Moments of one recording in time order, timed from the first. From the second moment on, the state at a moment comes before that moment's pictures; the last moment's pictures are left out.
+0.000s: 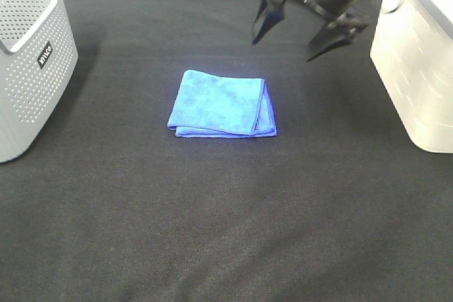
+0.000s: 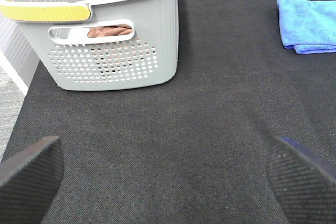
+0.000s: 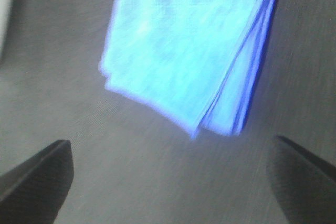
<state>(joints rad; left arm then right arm) 0.04 -0.01 -0.51 -0.03 1.04 0.10 0.28 2.10 -1.78 0.53 1.02 -0.12</state>
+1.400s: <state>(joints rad) 0.04 -0.01 -0.51 -0.03 1.04 0.09 0.27 2.61 -2.15 0.69 1.12 -0.11</state>
